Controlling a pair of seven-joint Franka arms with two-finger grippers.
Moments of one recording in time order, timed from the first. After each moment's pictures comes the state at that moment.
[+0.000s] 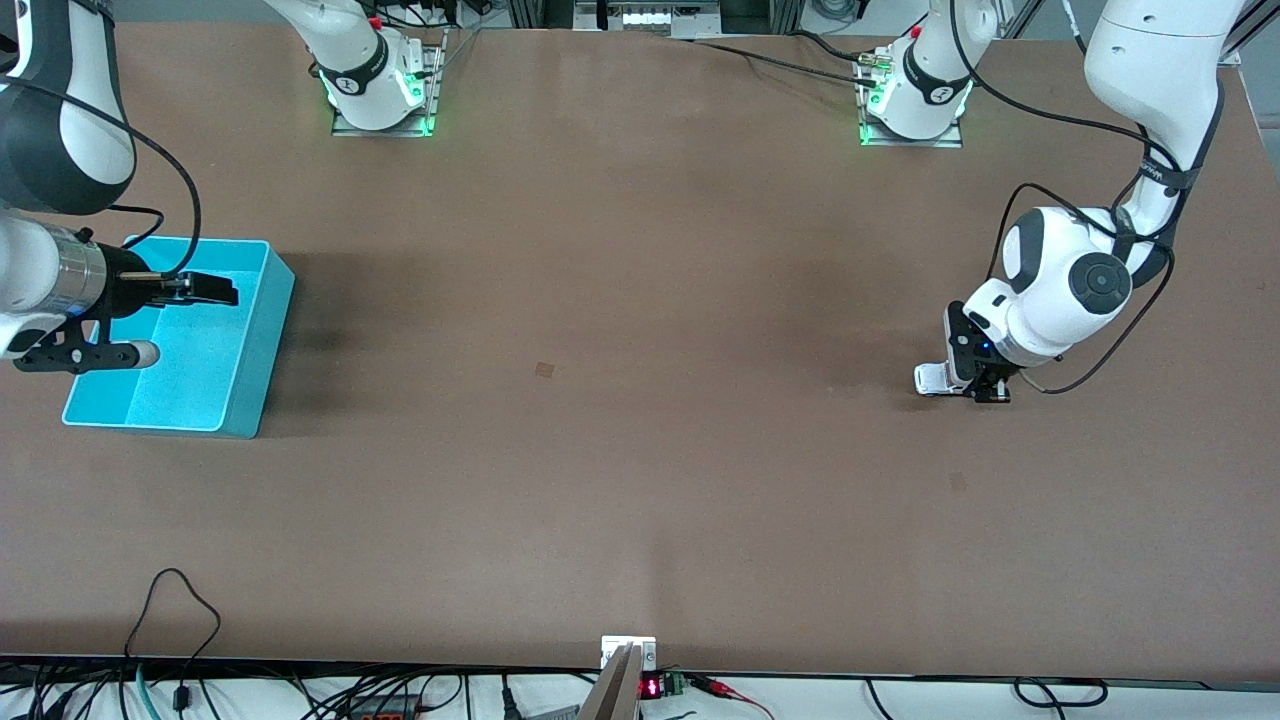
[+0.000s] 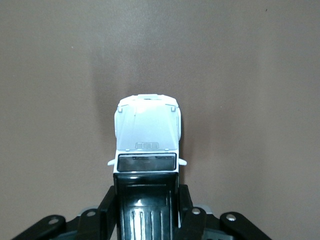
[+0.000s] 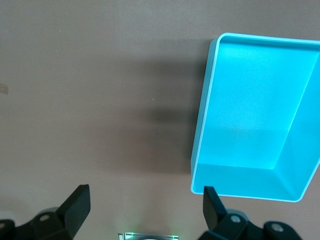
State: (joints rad) left arm 0.08 0.40 -0.05 -2.21 0.09 2.62 1.52; right arm -0.03 0.24 0.00 -1.58 0.01 1.56 -0.06
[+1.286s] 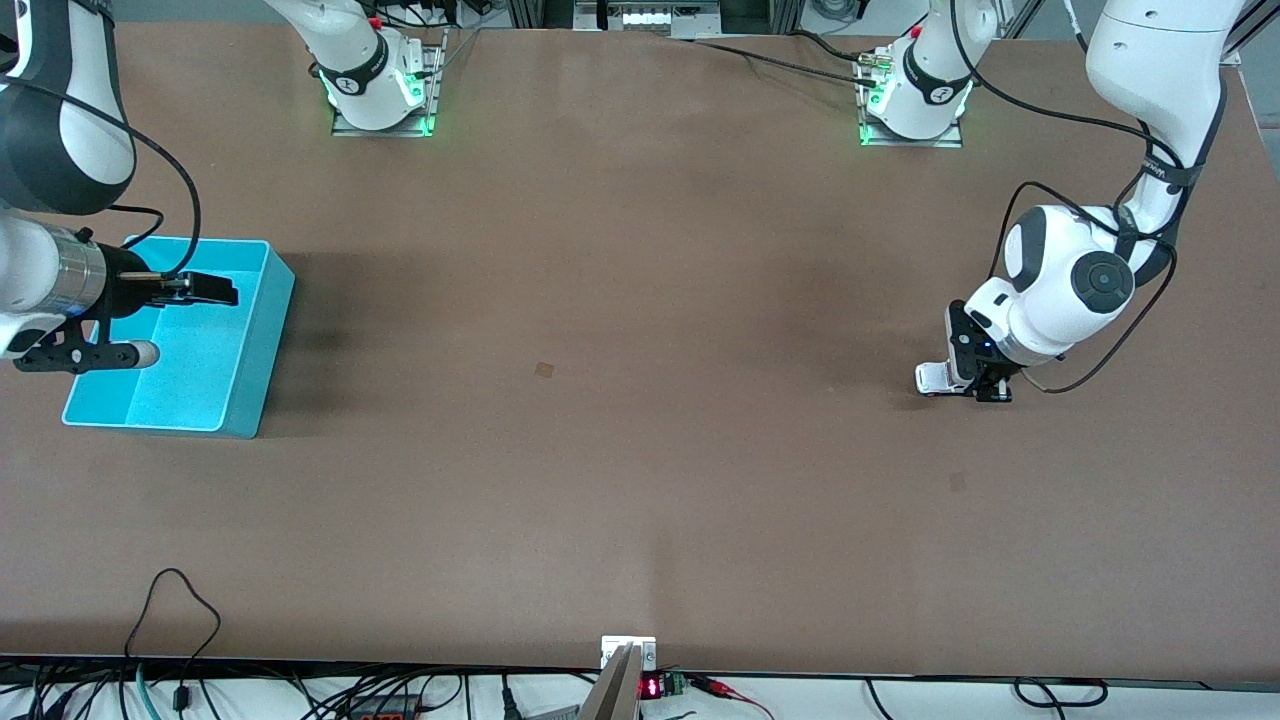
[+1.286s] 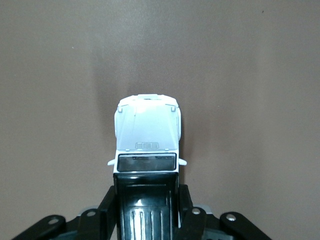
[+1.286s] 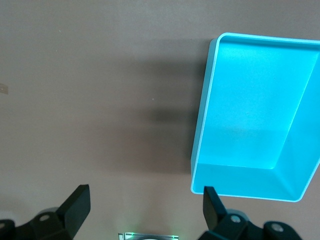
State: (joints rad) left arm 0.08 0.39 -0.05 -2.21 0.09 2.62 1.52; right arm -0.03 0.24 0.00 -1.58 0.01 1.56 -0.06
